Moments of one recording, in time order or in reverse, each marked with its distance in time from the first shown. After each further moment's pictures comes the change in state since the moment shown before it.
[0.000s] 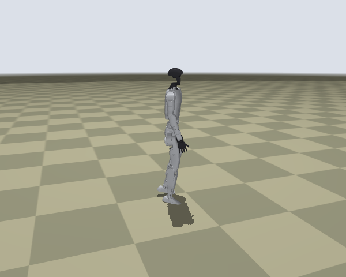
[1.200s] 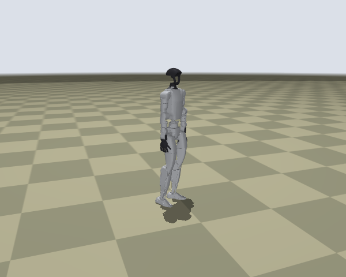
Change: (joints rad) left arm -0.003 0.036 0.046 0.022 0.049 0.008 -0.013; right arm 0.143 -0.009 -0.147 0.242 0.048 0.048 -0.011; waist 0.030 0.041 -0.022; left_leg 0.129 -0.063 -0.150 -0.417 0.009 -0.108; right_leg 0.150 0.080 0.186 -0.066 0.041 0.103
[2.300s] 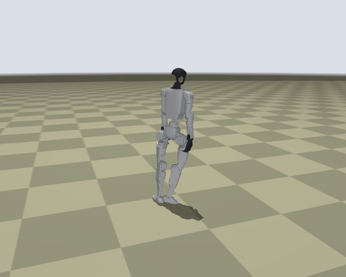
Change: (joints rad) left arm -0.106 -0.036 -0.129 -0.028 -0.010 -0.030 0.009; right arm 0.050 -0.009 -0.098 -0.052 0.037 -0.039 0.013; waist -0.024 -0.021 -0.046; left_leg 0.104 0.094 0.756 0.065 -0.070 -0.066; right_leg 0.014 -0.080 -1.003 -0.010 -0.082 -0.016
